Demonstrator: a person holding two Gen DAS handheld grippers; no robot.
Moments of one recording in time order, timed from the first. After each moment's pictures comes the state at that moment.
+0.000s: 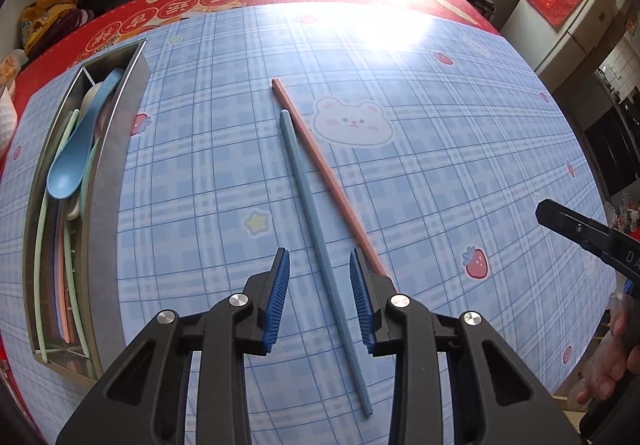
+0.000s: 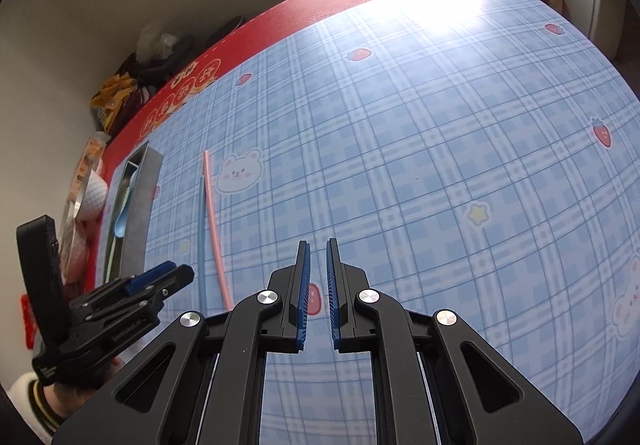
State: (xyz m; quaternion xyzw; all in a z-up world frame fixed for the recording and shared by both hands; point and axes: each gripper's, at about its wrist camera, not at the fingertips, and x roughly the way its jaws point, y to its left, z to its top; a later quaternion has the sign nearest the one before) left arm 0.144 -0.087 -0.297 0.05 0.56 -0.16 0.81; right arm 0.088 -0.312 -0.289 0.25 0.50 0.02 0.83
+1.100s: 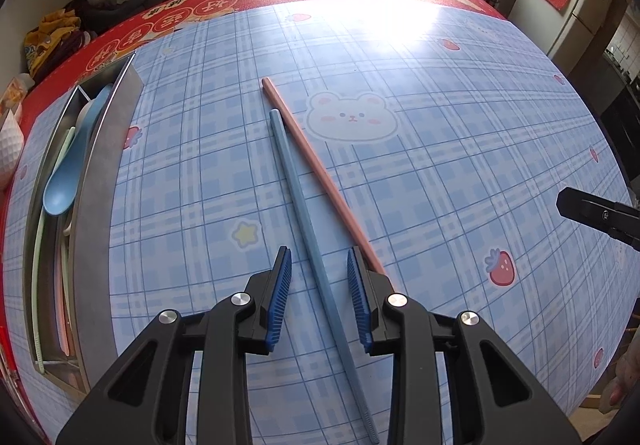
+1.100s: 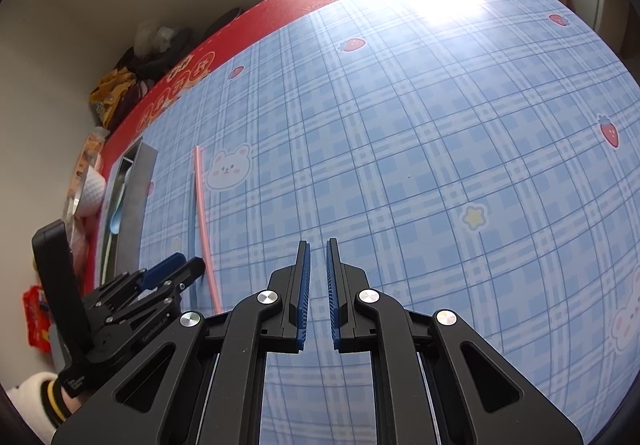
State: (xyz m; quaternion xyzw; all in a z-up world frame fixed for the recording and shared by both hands) left arm 0.144 -0.104 -0.315 0.09 0.53 -0.15 0.83; right arm 0.095 -0.313 -0.296 0.25 0.52 0.03 0.82
